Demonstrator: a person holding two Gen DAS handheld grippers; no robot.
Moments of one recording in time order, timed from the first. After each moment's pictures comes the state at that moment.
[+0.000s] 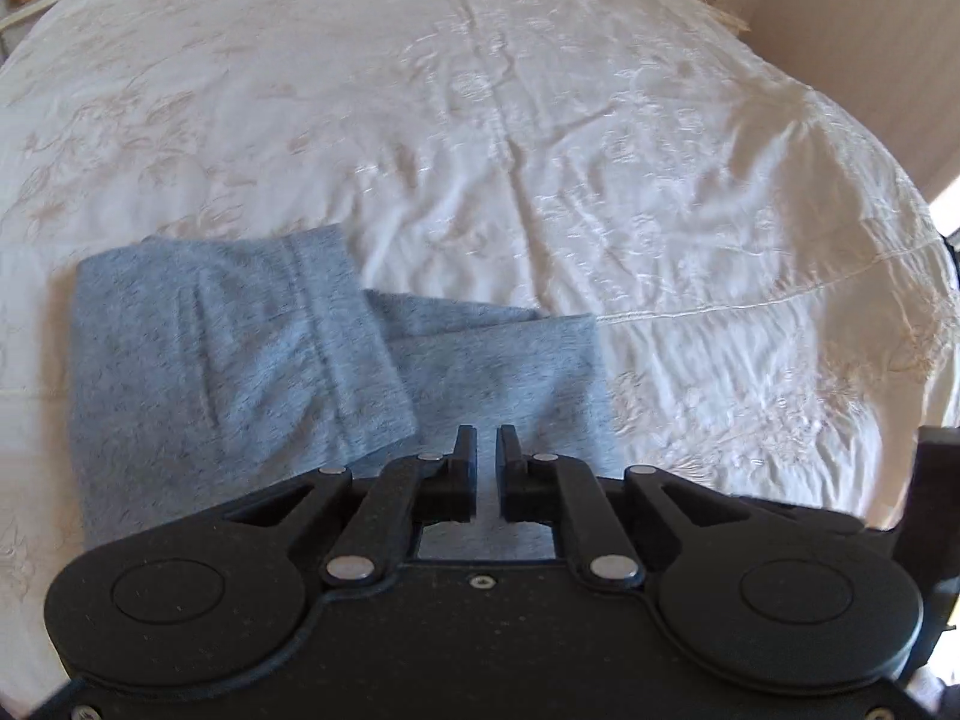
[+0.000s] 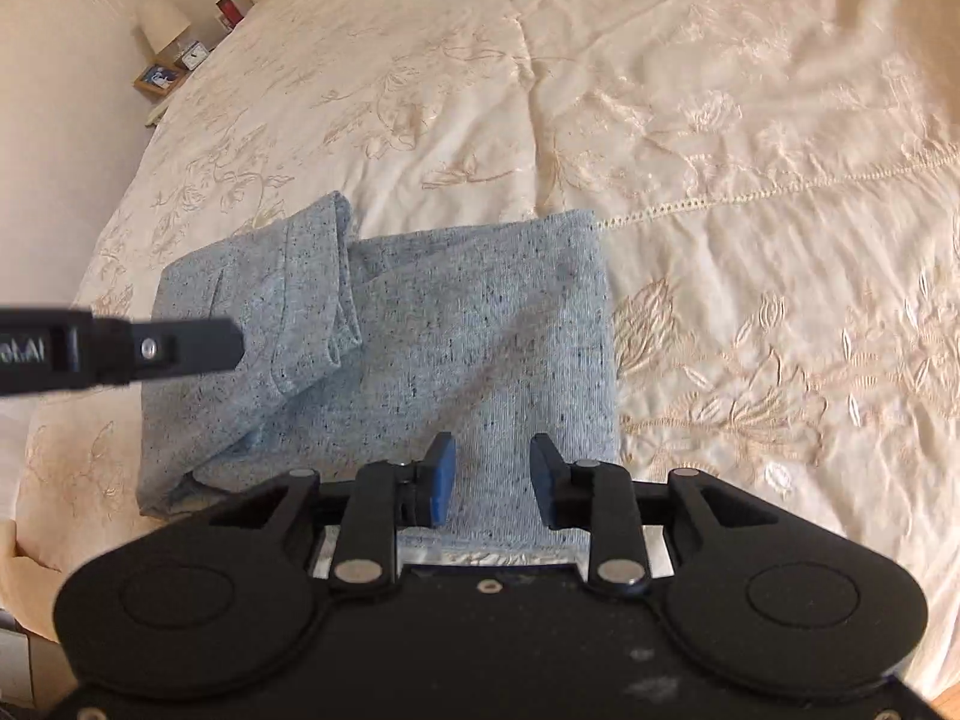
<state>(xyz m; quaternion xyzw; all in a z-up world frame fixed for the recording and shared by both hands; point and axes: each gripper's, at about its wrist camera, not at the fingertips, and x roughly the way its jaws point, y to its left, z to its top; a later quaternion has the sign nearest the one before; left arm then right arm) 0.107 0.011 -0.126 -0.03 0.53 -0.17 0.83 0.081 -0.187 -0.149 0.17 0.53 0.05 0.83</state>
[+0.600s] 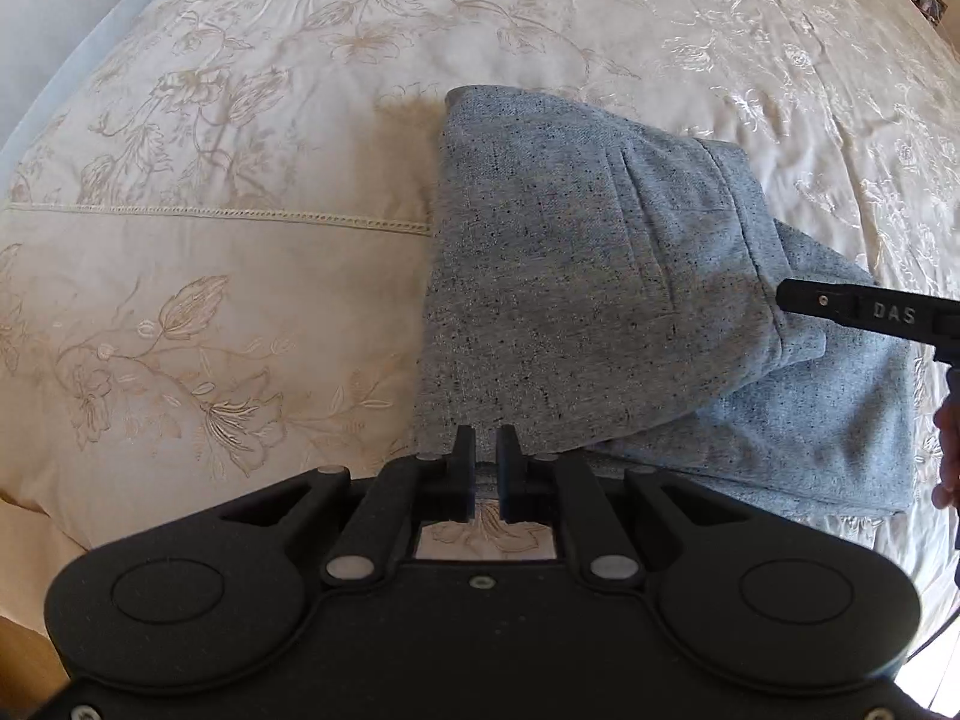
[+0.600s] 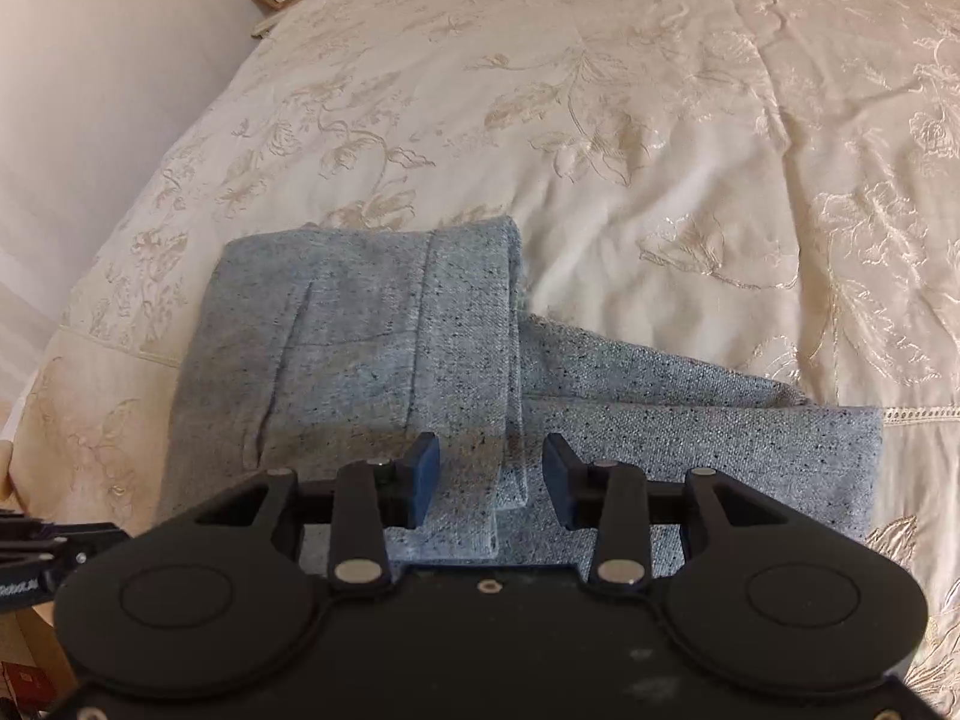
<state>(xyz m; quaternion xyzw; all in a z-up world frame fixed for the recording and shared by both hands) 0.095 0.155 -0.175 -0.02 0.59 0.01 0.81 0.205 -0.090 -0.188 0.09 0.55 0.16 0.82</state>
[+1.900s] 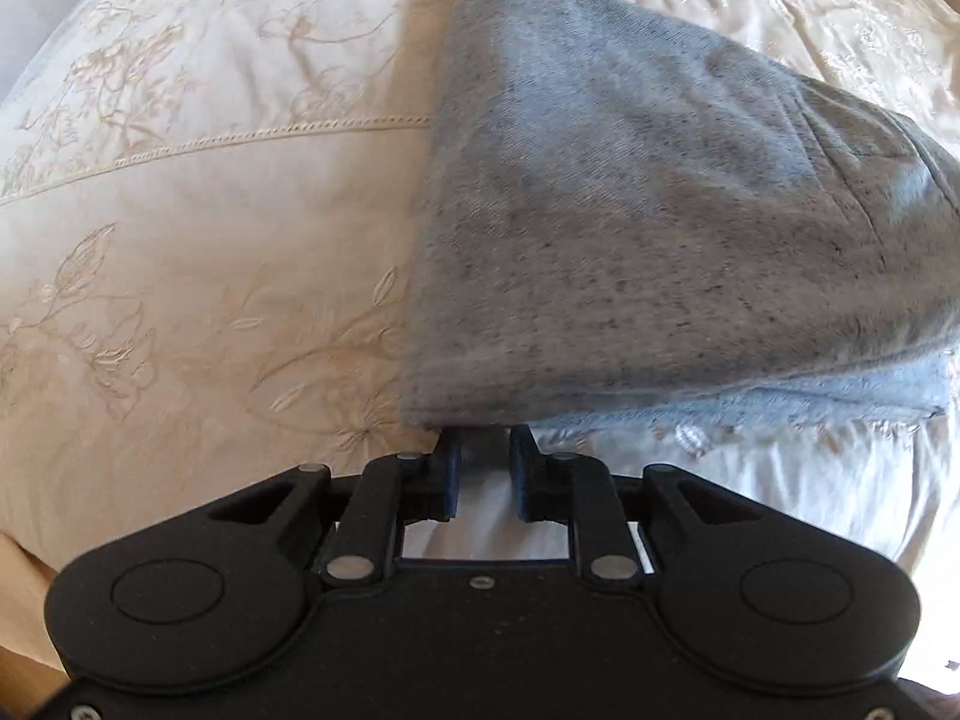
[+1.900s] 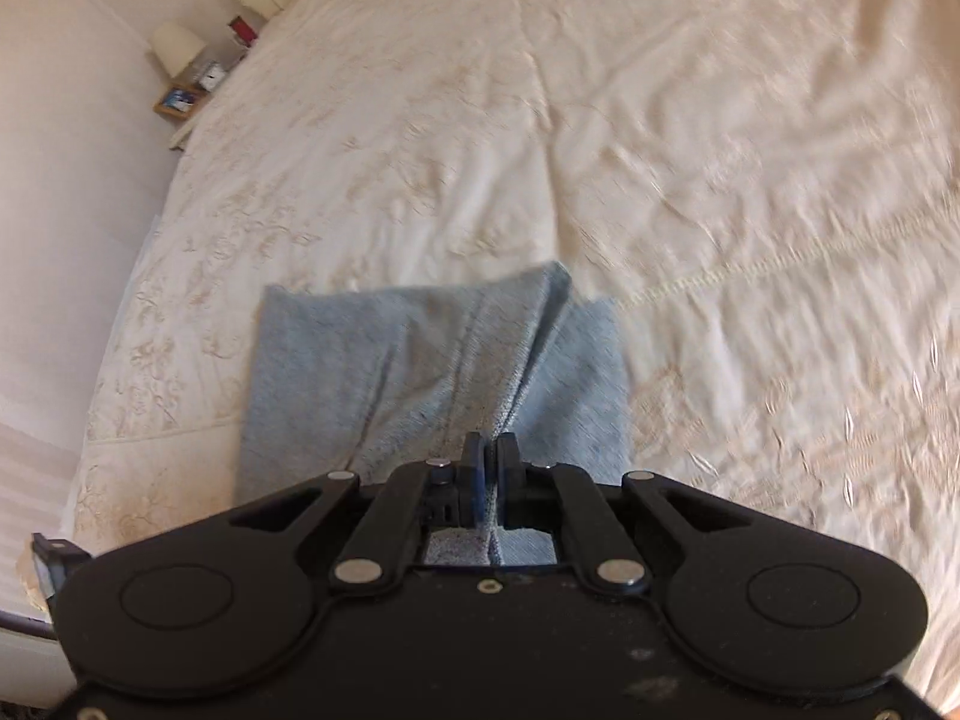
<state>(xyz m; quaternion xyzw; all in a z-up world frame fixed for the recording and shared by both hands) 0.070 0.109 -0.234 0.01 0.61 -0.01 0.79 0.116 -0.219 -0.129 0.22 0.55 0.06 0.80</state>
